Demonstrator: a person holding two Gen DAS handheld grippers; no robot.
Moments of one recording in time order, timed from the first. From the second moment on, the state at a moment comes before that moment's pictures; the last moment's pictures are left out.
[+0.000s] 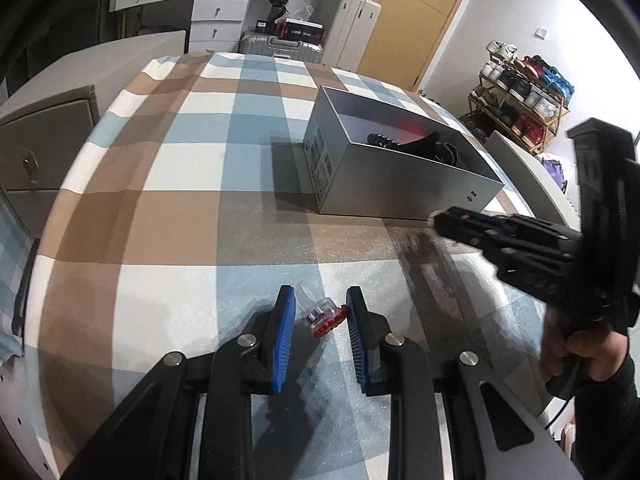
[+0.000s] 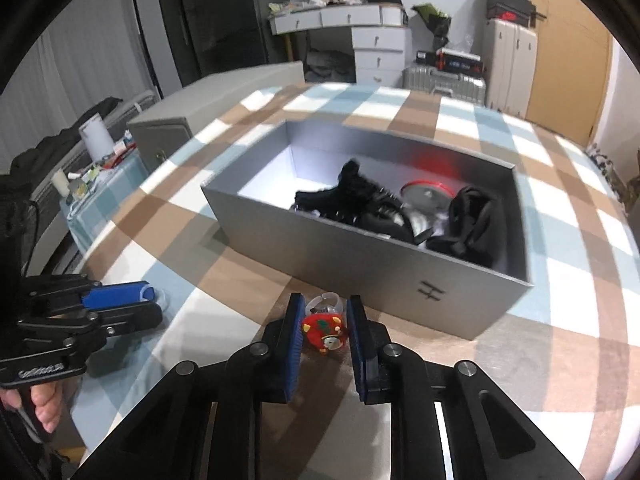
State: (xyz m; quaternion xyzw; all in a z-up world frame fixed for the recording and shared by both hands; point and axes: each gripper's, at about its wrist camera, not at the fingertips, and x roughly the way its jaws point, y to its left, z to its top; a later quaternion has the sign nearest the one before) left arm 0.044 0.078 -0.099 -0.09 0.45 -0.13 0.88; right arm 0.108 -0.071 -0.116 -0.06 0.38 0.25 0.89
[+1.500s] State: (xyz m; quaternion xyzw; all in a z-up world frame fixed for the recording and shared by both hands) left arm 0.118 0.028 -0.037 -0.07 0.39 -0.16 0.90; right arm 0.125 -0.146 -0.046 0.05 0.27 0.26 0.93
